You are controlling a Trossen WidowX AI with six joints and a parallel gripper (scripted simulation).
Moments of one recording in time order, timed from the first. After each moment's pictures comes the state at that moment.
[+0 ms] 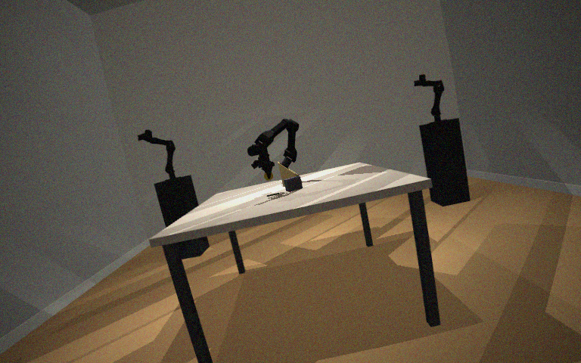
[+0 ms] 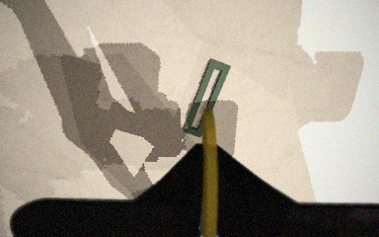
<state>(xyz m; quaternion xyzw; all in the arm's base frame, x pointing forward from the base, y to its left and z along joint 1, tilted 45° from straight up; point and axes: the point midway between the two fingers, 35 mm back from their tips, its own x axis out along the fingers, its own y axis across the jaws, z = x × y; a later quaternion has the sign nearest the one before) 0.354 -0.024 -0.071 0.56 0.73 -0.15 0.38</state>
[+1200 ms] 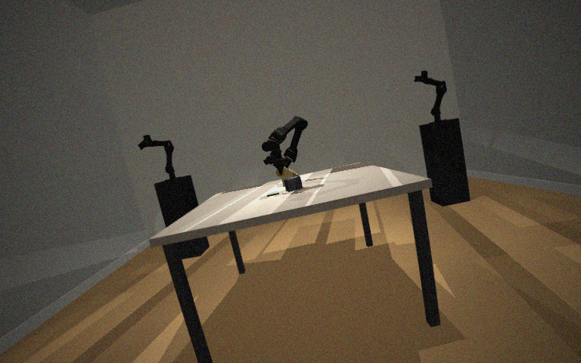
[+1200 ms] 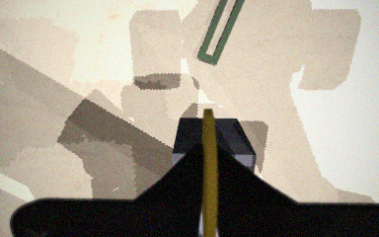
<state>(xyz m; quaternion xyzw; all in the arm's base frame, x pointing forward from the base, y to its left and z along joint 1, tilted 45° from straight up) 0.338 0.023 -0.015 0.55 0.73 -0.14 0.39</state>
